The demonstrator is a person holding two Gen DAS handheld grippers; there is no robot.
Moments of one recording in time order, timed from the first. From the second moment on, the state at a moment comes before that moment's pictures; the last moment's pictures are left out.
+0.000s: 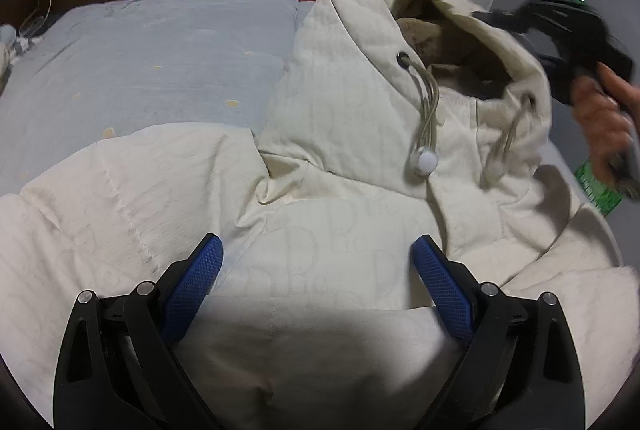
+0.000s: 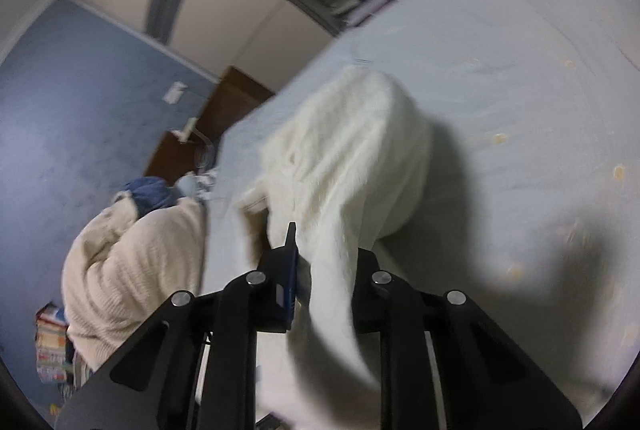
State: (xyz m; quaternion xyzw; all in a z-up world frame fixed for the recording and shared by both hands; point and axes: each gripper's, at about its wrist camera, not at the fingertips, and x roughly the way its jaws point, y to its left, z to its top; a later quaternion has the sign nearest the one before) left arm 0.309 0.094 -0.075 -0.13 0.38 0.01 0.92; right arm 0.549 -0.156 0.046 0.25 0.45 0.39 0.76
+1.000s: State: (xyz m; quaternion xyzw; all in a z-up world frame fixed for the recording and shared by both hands) left arm 0.277 0.054 0.144 -0.03 0.29 -0.10 0.95; right arm 0.265 -0.185 0.050 -0.05 0.37 0.40 0.84
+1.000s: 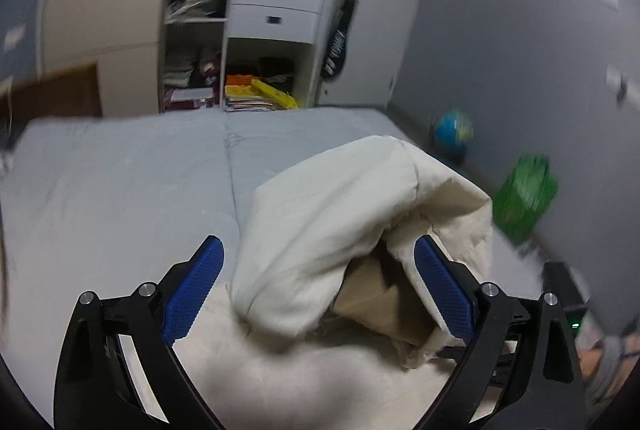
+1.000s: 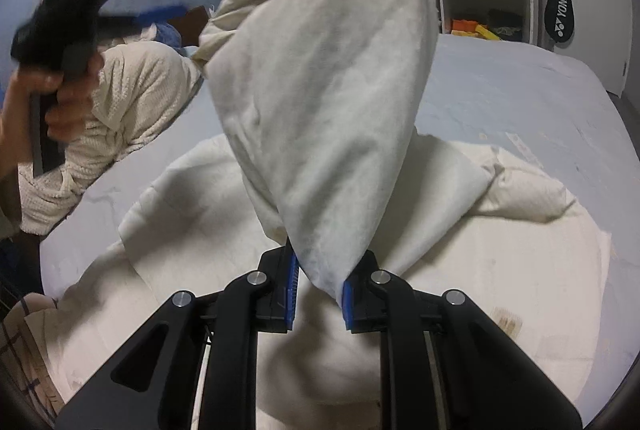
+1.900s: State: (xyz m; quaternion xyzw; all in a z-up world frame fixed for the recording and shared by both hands) left arm 0.146 -0.021 0.120 0.11 0.29 -0.16 0.94; right arm 0.201 -0.264 0.045 0.25 0.42 0.35 0.80
